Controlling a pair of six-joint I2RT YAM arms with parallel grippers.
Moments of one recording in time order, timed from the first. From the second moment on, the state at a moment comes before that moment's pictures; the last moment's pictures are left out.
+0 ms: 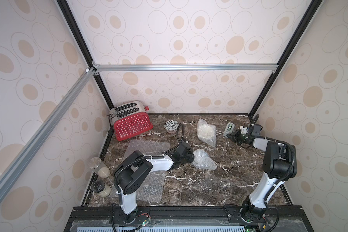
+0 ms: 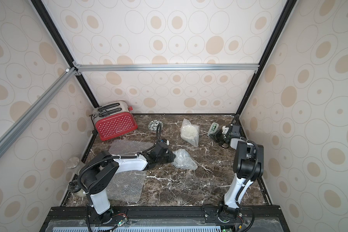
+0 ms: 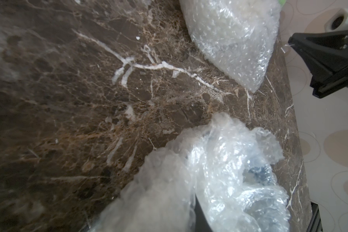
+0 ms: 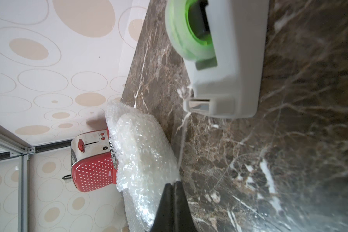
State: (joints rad) left arm -0.81 1.83 0.97 0.14 0.03 -0.84; right arm -0.23 1.89 1.10 -0.04 -0.74 0.77
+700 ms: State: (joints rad) left arm -0.81 1.83 0.96 0.15 0.03 -0.84; right arm -0.26 2.02 1.03 0.10 -0.79 0.78
